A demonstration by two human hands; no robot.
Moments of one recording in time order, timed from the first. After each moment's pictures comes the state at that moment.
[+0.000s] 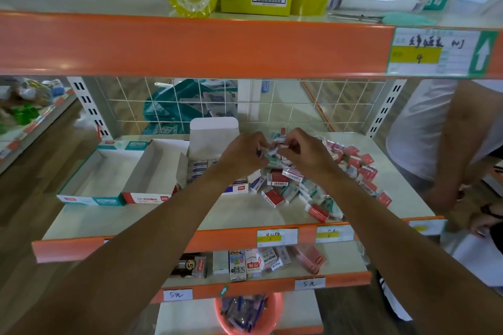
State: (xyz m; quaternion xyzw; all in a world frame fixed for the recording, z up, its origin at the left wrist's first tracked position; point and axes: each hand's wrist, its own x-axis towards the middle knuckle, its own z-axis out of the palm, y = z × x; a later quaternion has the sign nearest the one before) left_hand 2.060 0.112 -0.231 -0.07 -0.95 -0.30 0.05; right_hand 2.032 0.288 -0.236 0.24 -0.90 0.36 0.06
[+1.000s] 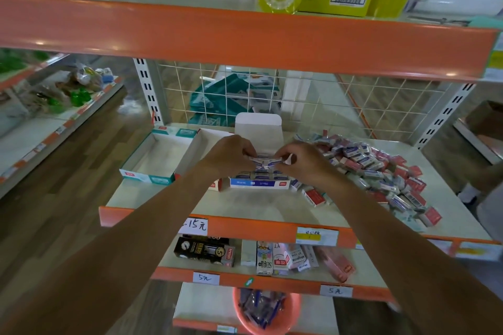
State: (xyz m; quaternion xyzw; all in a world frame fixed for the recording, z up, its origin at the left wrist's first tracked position) left_hand 2.112 0.014 -0.228 0.02 -0.97 -0.26 0.01; right_hand 2.050 0.205 -0.243 0.32 -0.91 0.28 -0.03
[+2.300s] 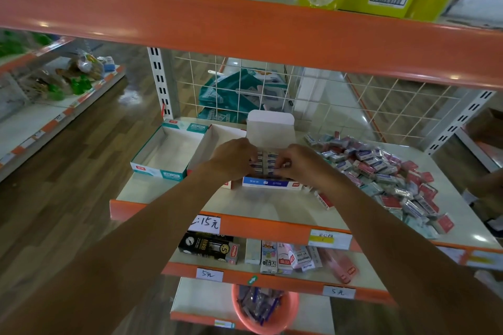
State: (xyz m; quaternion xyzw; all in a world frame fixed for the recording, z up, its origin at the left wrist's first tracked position) left_hand 2.110 -0.007 -0.252 0.02 -0.99 -0.17 -0.01; right_hand 2.049 0.170 -0.250 0.33 -0.93 0.16 -0.08
